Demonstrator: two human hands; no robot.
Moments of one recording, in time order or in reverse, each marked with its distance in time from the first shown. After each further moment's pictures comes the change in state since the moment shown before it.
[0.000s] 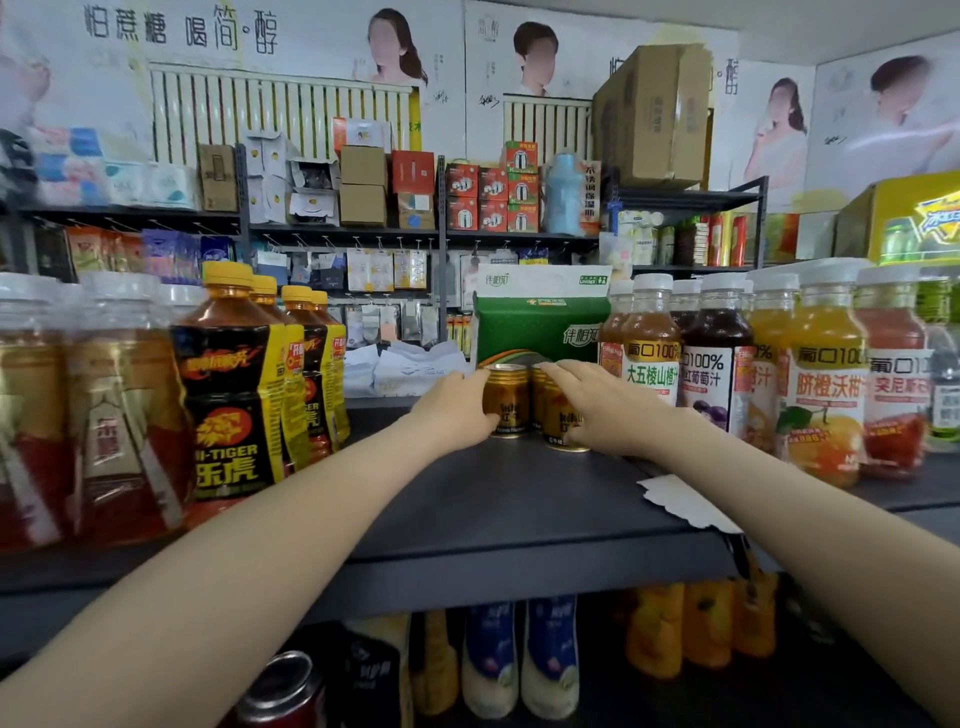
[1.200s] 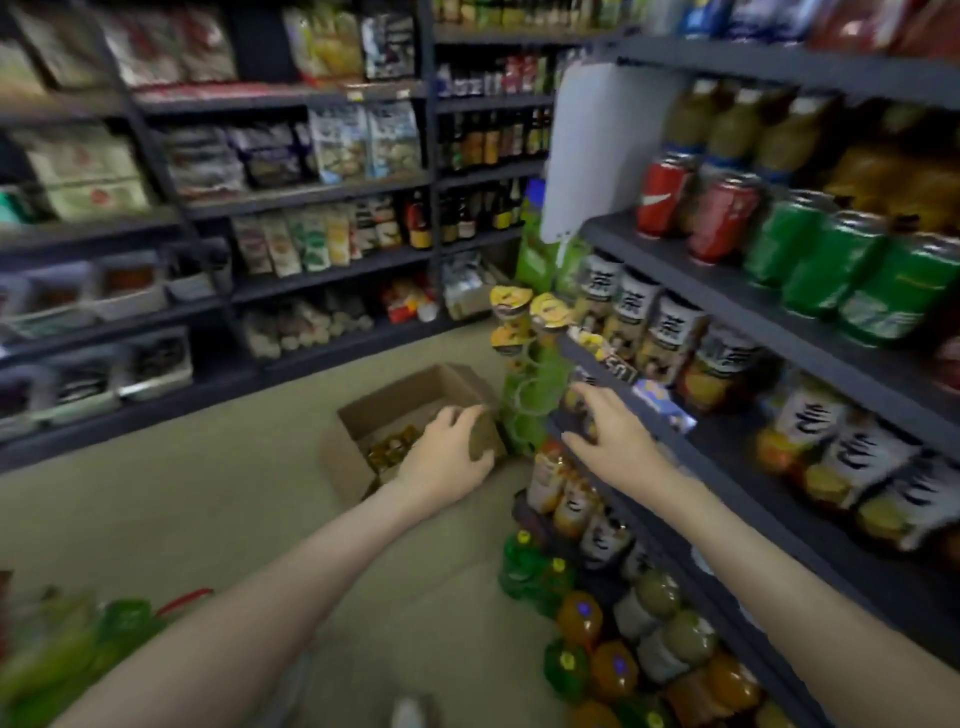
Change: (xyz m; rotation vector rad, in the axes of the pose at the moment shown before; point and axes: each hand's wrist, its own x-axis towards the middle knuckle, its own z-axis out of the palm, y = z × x) left_hand -0.755 -0.109 0.013 -0.099 0.064 -1.323; right_hand -0.271 -0.570 0.126 0.888 -0.558 -0.834
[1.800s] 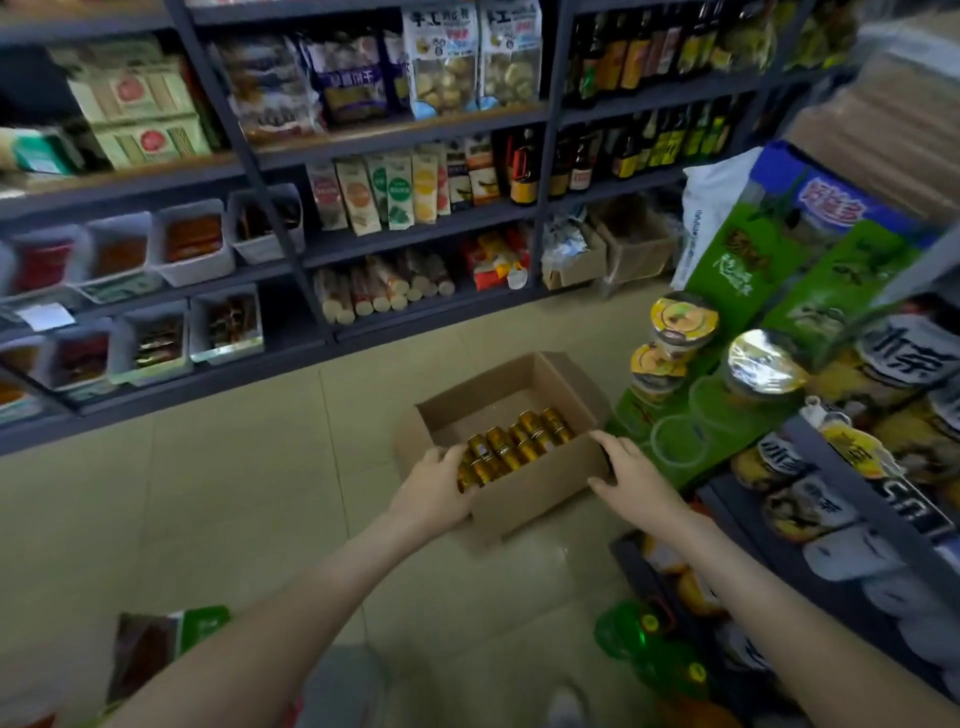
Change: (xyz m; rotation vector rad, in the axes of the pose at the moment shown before) left_hand 0.199 -0.273 -0.074 0.038 -0.199 -0.372; right_hand 0.314 -0.054 0.182 0.040 -0.309 0.128
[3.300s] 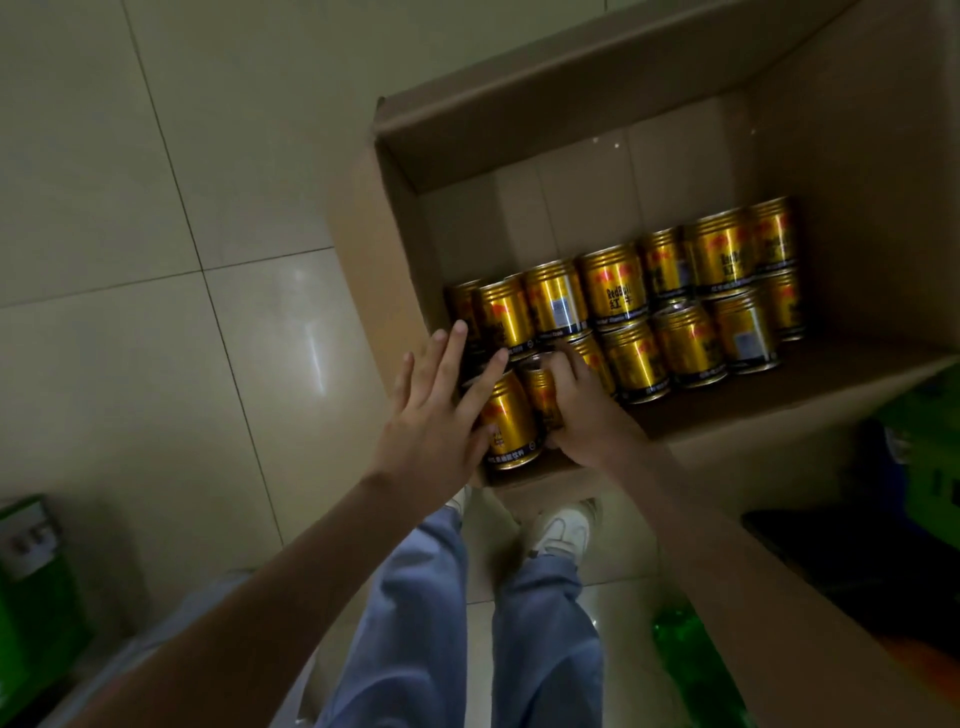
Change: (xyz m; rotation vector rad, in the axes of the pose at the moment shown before) left_hand 0.508 -0.313 0.357 0.258 -0.076 0.069; right_hand 0.549 0.186 0.467 -0.094 -0.628 -0.016
